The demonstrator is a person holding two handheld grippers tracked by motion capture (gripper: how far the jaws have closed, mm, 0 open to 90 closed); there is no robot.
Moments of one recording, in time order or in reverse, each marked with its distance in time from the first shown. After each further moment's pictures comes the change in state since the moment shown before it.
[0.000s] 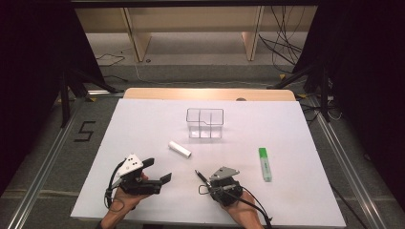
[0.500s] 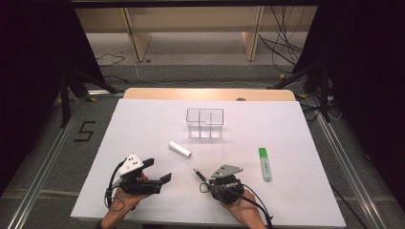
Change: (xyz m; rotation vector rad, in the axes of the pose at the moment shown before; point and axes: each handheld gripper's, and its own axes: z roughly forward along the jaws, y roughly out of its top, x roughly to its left) left arm 0.002 0.000 0.002 0.019 0.007 -0.021; right arm -0.006 0.005 -0.008 -0.042 0.059 0.019
